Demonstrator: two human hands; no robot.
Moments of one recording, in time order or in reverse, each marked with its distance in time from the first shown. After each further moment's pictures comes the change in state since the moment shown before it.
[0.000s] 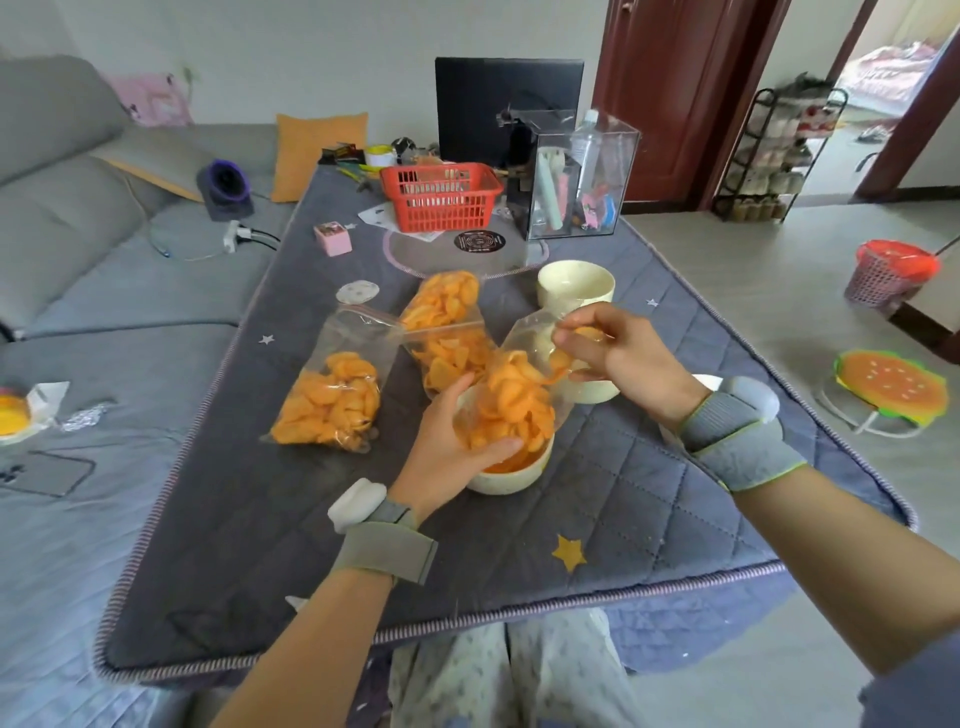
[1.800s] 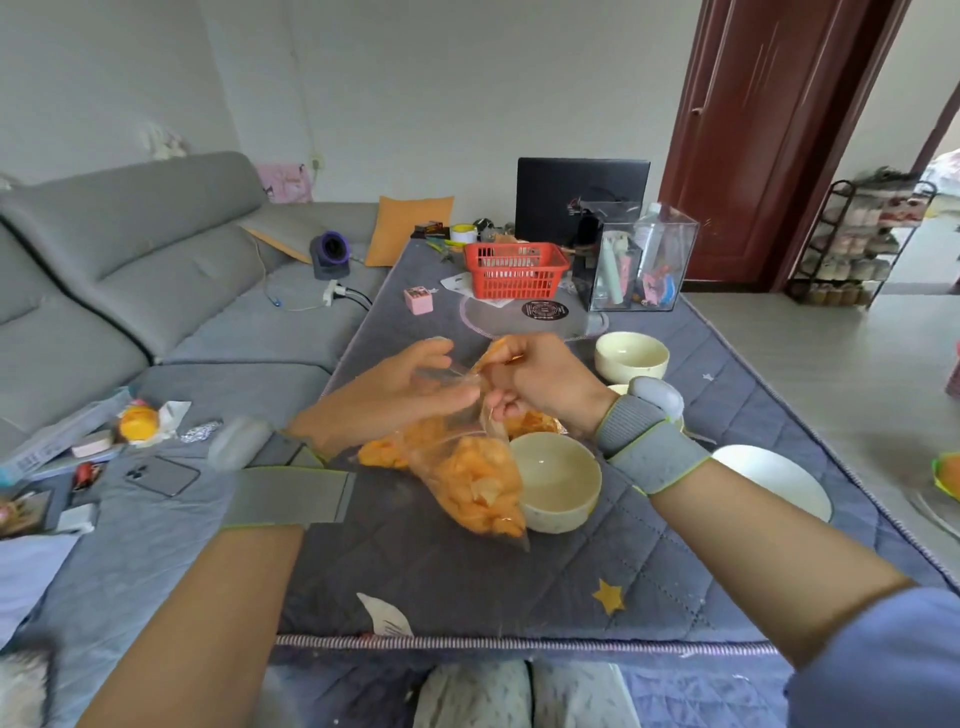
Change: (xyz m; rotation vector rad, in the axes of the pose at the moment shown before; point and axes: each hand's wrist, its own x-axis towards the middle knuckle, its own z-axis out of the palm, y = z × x) left_hand -0.058 0.127 -0.125 0.257 -0.017 -0.051; right_hand -0.007 -0.084 0.090 0.004 -0.363 -0.029
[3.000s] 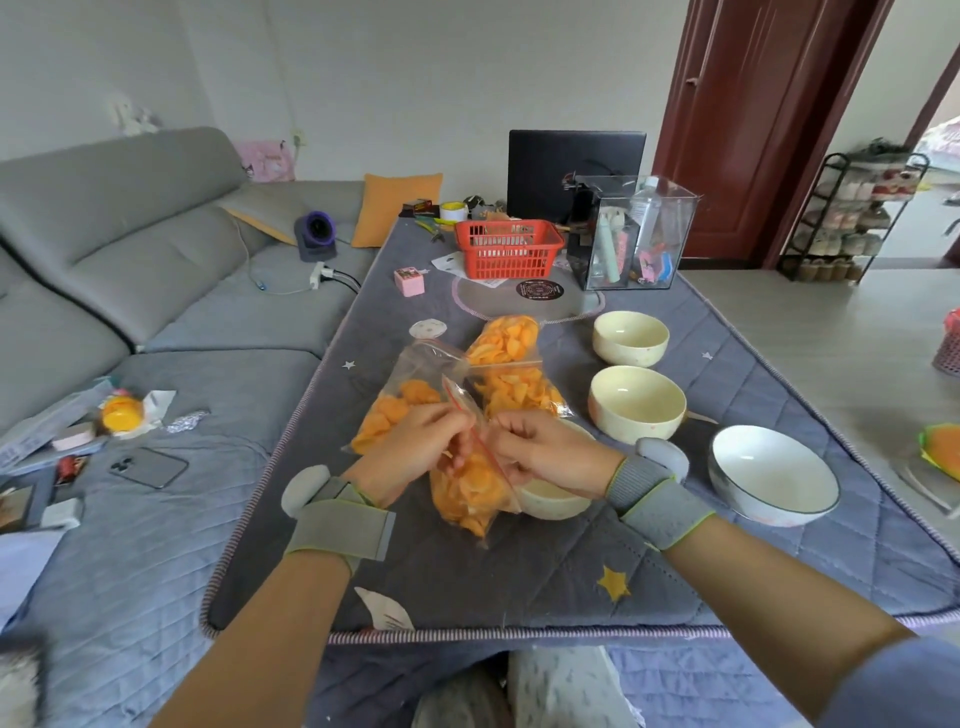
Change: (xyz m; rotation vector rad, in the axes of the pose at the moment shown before) left_hand 0.025 -0.053 0.062 -0.441 0.038 -0.121; right_hand -0.019 0.071 0.016 0.030 -0.226 0.015
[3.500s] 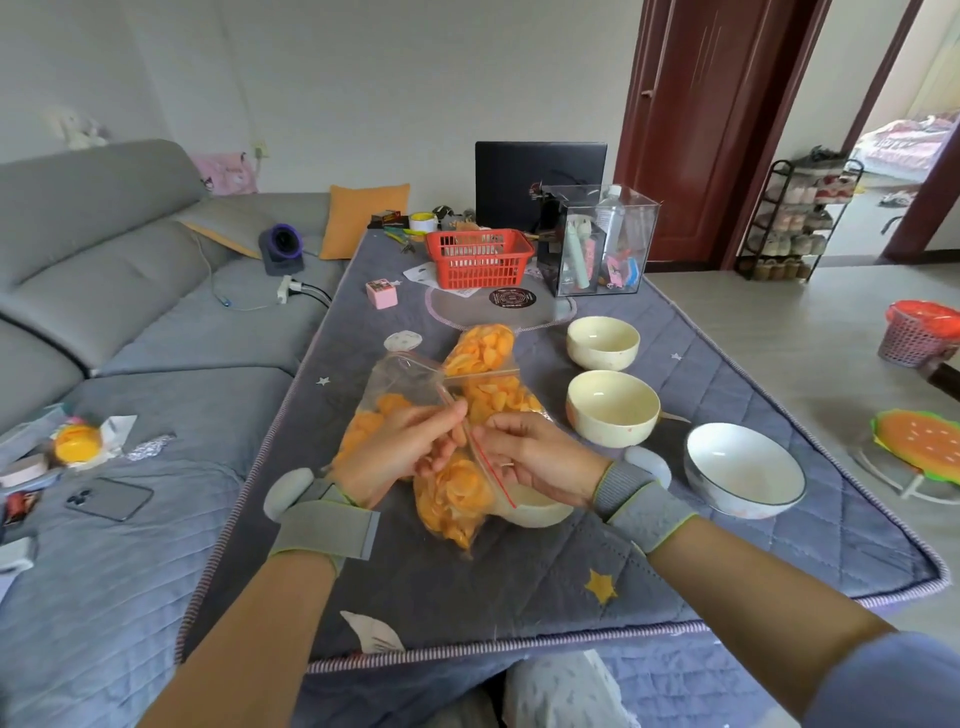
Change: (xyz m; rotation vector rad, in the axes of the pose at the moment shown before) left_hand 0.005 0.007 -0.008 0.017 -0.123 0.041; right_hand 0.002 0.005 -0.003 0.335 0.075 0.063
